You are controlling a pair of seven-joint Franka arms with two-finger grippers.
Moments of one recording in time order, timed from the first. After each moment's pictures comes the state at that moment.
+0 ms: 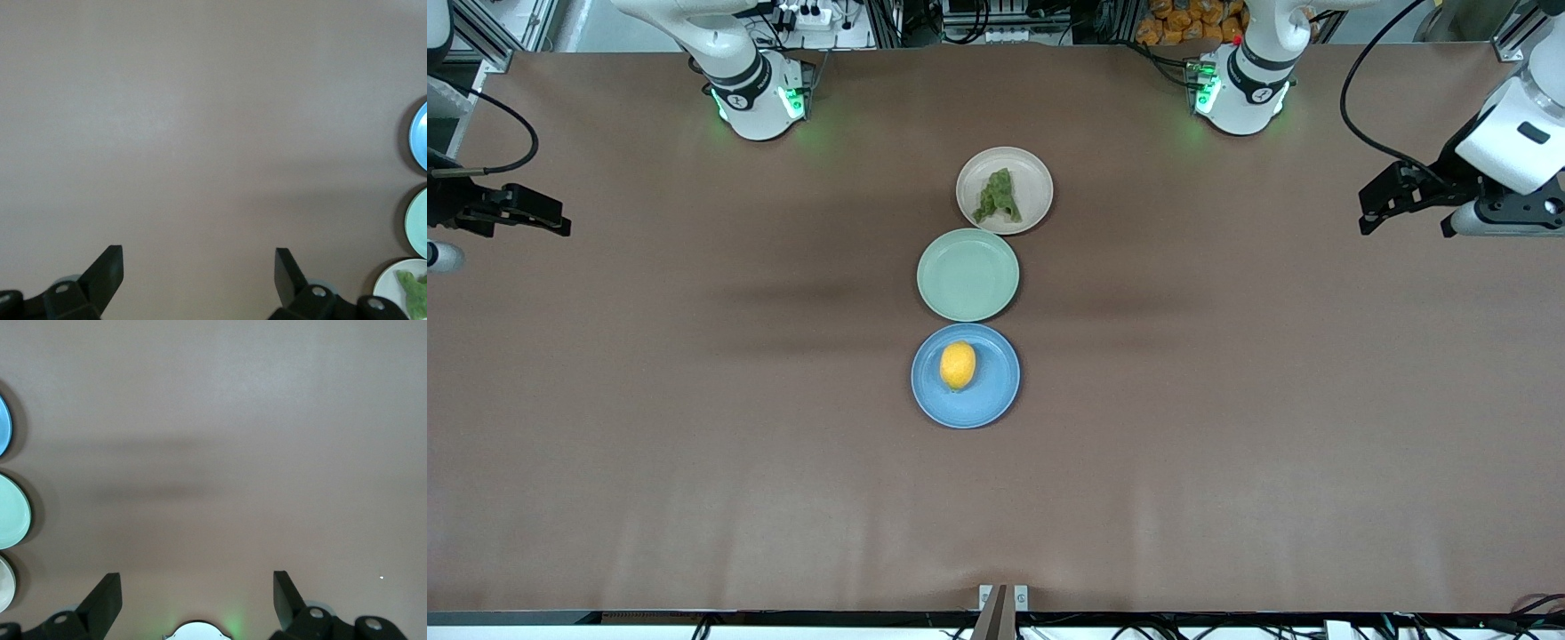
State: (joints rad) left arm -0.12 -0.07 0.00 -1.66 0.01 1.63 -0.08; right arm 0.06 0.05 -0.13 -1.54 -0.01 1.43 -0.07
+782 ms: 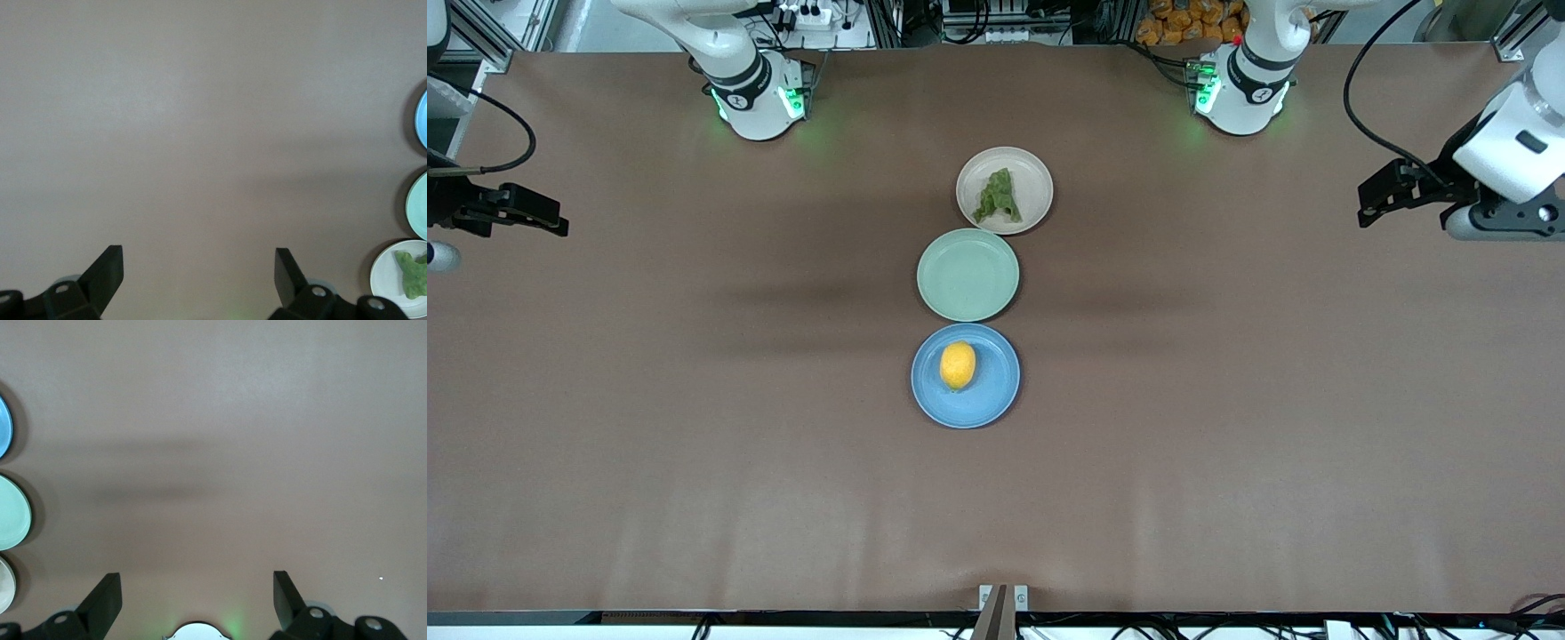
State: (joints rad) left arm -0.12 -0.01 0.00 -1.59 0.01 1.55 -0.08; right arm 0.08 0.05 -0.14 -1.53 -0.01 1.43 -0.07
